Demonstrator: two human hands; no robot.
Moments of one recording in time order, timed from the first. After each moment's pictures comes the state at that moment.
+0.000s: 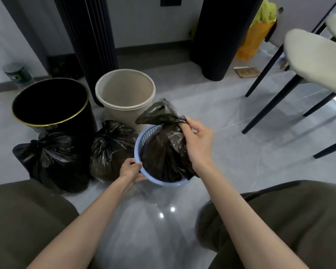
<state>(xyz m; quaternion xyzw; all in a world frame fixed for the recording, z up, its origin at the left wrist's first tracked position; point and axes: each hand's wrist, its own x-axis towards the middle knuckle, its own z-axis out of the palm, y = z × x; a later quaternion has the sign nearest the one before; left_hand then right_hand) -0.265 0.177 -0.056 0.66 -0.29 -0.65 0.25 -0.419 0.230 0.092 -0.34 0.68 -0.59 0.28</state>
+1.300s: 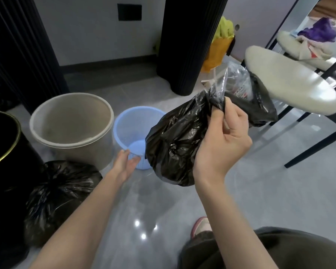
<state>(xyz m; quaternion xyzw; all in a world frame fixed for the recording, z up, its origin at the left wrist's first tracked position) -0.417 0.033 -0.081 0.43 -0.19 -0.81 0.35 -0.499 0.183 0.164 -0.20 0.58 -0.79 -0.05</state>
